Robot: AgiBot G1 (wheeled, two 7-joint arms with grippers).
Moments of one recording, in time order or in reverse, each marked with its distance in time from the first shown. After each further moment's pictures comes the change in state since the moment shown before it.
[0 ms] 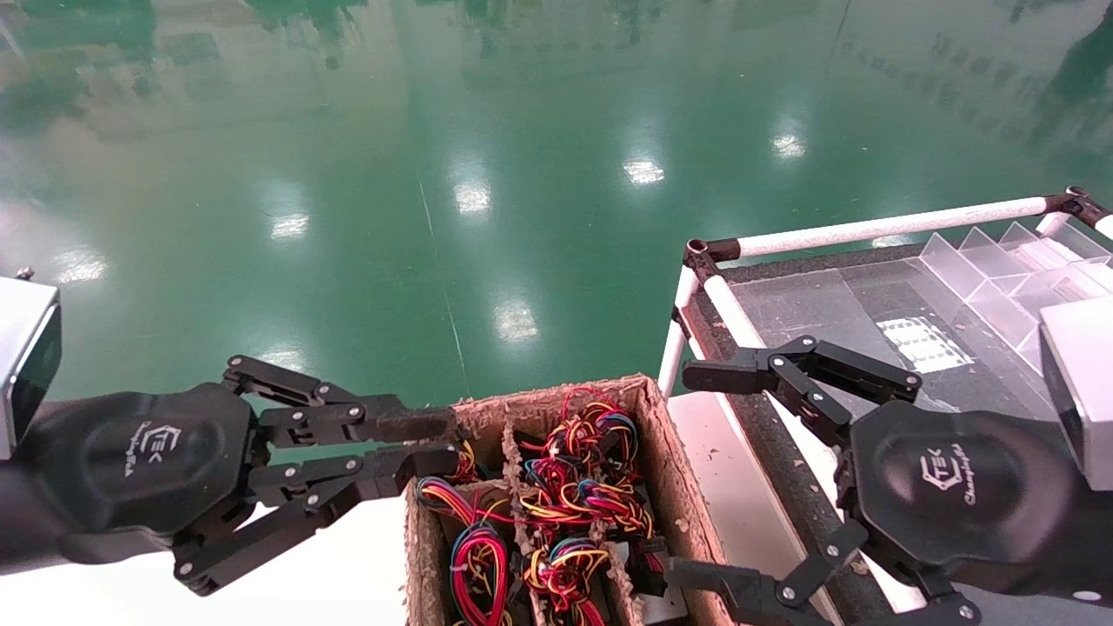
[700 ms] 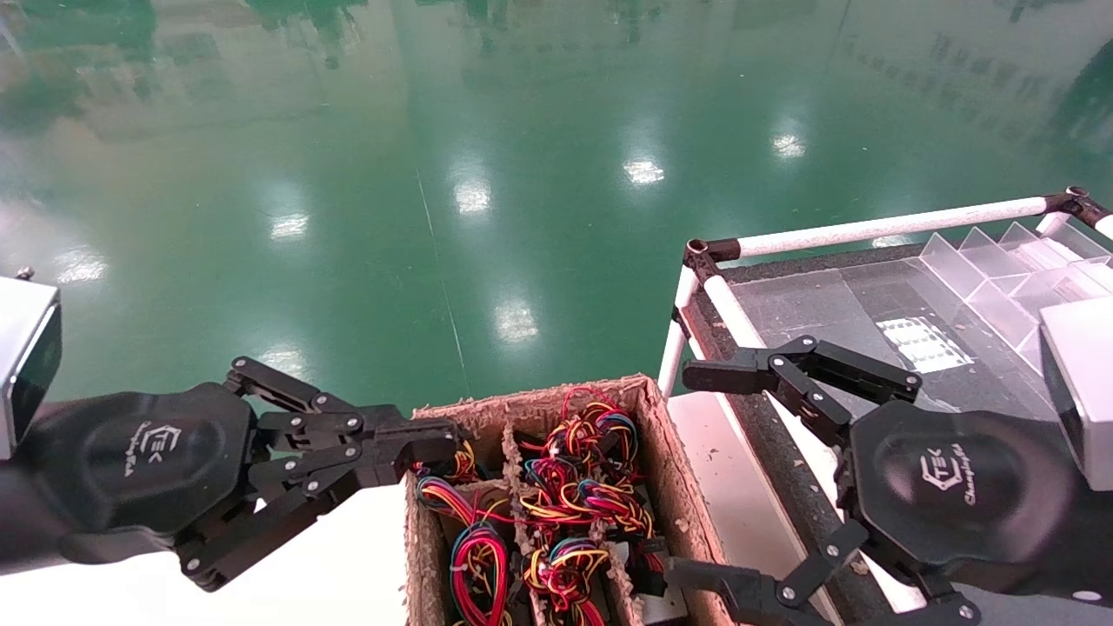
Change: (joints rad) left arm 0.000 0.000 0.000 0.000 0.000 0.000 0.000; right arm 0.000 0.000 0.000 0.000 0.000 0.000 0.000
